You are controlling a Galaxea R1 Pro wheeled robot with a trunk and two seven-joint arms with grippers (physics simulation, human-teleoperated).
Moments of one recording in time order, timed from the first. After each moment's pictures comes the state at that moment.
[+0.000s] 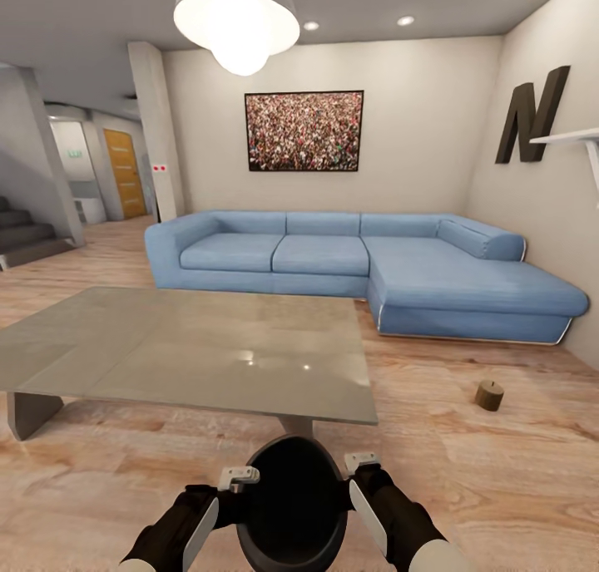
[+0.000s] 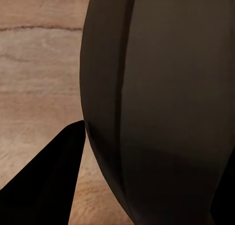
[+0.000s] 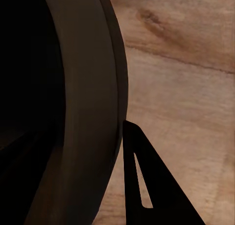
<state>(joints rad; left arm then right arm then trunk) -0.48 -0.08 -0.09 -0.57 0.11 0.52 -0.07 -0.52 0.15 0.23 -0.61 -0.17 0.64 -0.18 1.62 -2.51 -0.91</state>
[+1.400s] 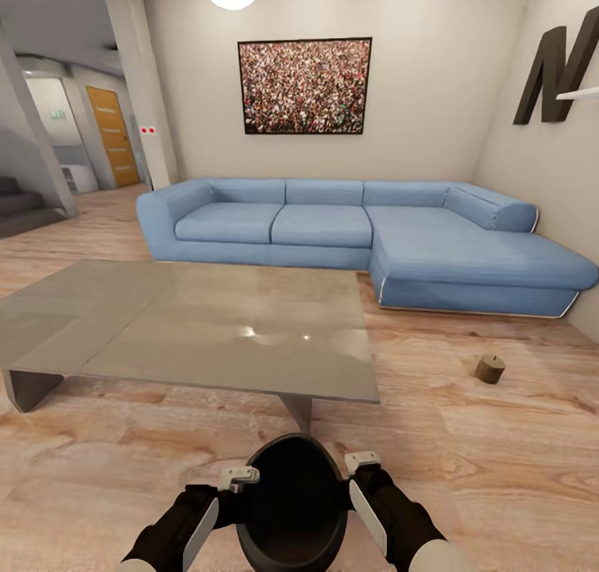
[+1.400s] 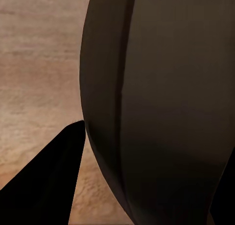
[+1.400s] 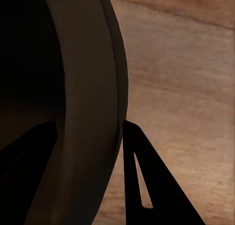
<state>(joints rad) -0.48 -0.08 -0.09 -0.57 0.11 0.52 -0.07 -0.52 0.15 0.23 -0.61 -0.17 0.64 -0.18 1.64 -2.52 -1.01</state>
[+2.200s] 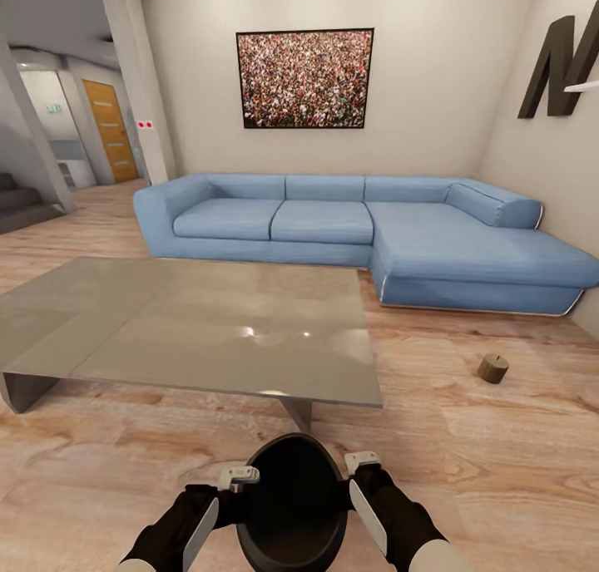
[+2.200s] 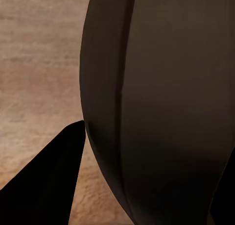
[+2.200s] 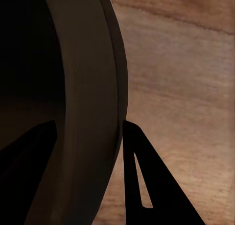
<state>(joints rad) -0.48 -0.08 -0.09 -0.57 0.11 0.52 -0.07 -0.52 0.15 0.23 -0.61 -0.17 0.64 -0.18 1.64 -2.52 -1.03</state>
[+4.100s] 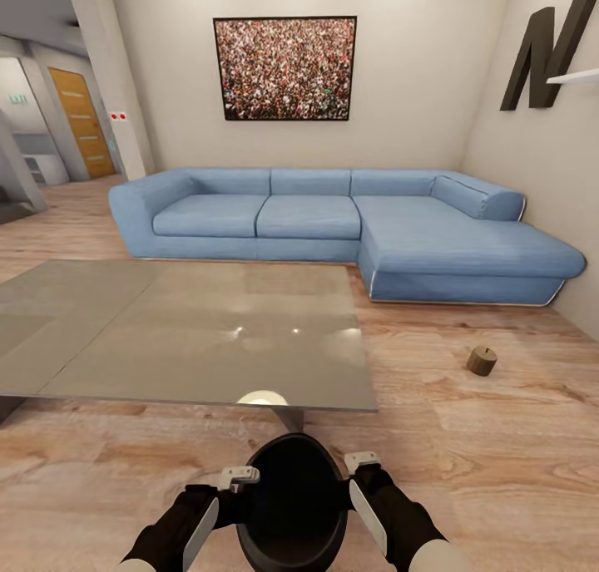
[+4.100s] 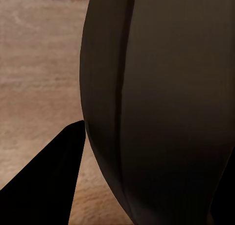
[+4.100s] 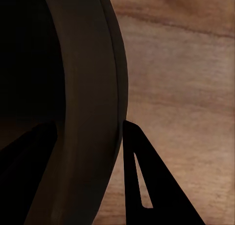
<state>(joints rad) -0.48 -0.08 -0.09 -0.57 0.11 0.52 -0.07 -0.52 0.15 0.23 -0.61 -0.17 0.64 -0.18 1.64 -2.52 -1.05</state>
